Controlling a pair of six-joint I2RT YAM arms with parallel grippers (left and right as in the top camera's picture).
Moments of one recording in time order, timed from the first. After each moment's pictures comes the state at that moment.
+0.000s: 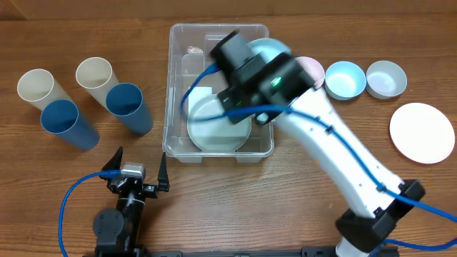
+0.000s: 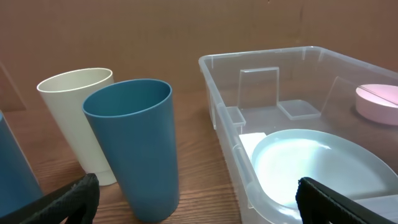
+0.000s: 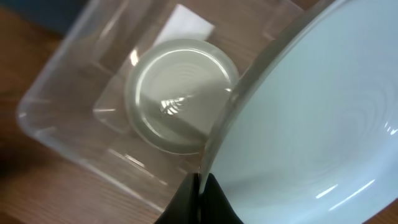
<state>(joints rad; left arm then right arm) 0.00 0.01 0.01 -0.06 0.12 0.06 0.76 1.86 2.09 -1.40 0.15 0.15</state>
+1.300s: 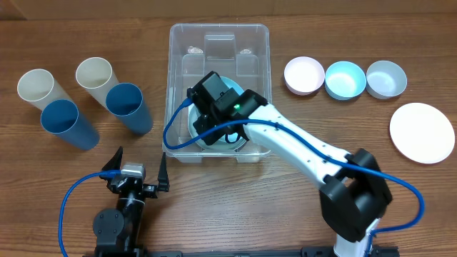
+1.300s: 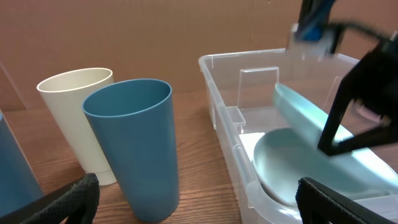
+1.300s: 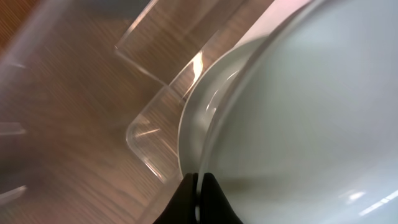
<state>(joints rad) 0.00 0.01 0.01 -0.06 0.12 0.06 0.76 1.95 1.58 -0.76 -0.16 0.09</state>
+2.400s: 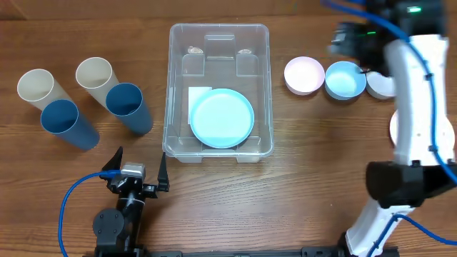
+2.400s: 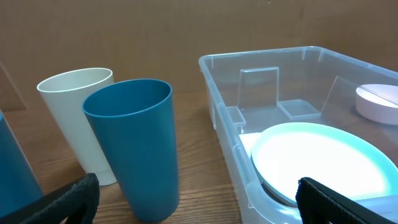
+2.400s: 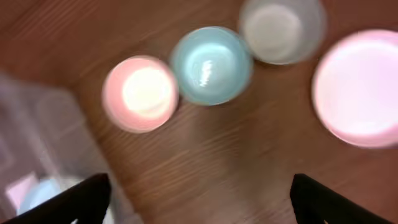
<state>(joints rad) 0.00 0.01 0.01 -0.06 0.12 0.06 -0.02 2.00 2.37 -1.61 0.13 0.53</state>
